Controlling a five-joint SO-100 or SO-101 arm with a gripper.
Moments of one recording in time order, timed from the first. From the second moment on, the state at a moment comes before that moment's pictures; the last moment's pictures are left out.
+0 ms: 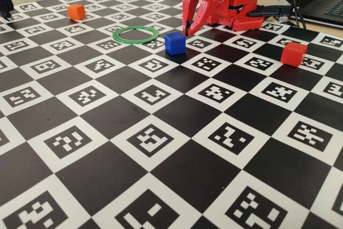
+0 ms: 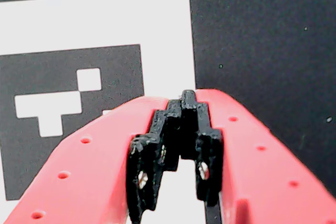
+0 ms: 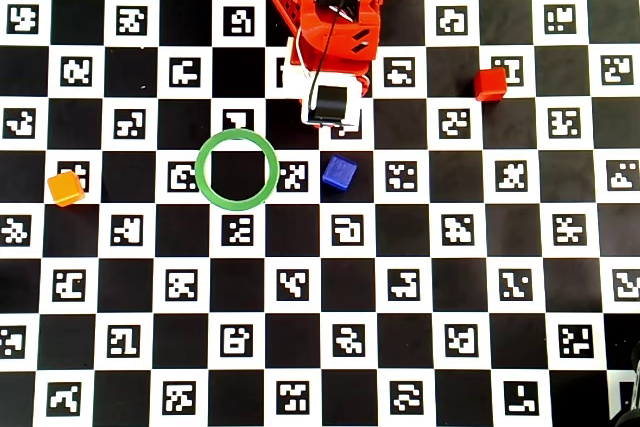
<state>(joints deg) 2.6 189.7 179.5 73.9 -87.7</state>
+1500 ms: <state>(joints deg) 0.8 183.0 173.8 70.6 -77.8</state>
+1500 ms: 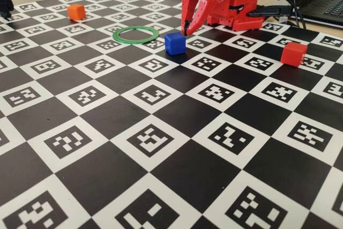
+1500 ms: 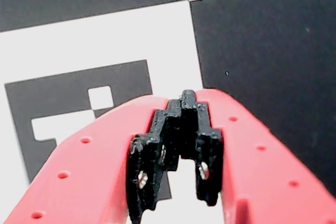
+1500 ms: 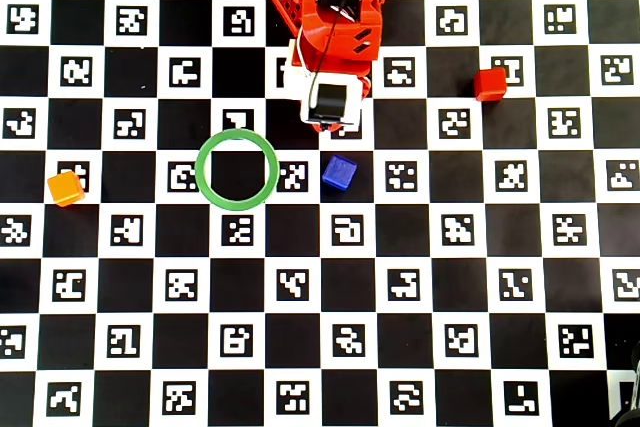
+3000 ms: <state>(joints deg) -51.2 110.8 95.8 99.8 -44.6</state>
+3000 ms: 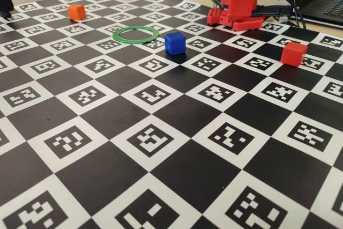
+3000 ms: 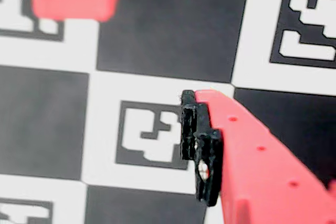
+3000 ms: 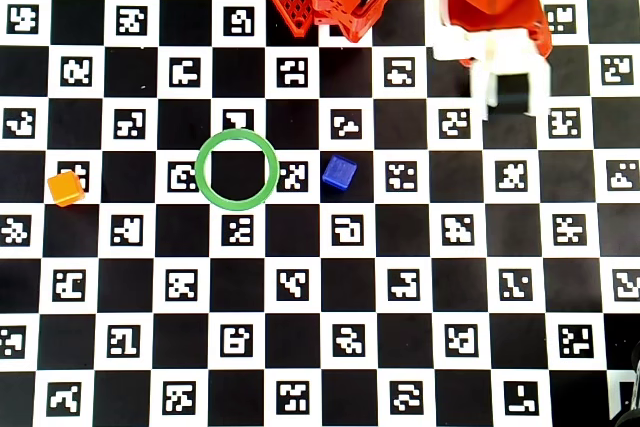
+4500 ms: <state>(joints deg) -56.4 101.3 123.9 65.9 -31.0</state>
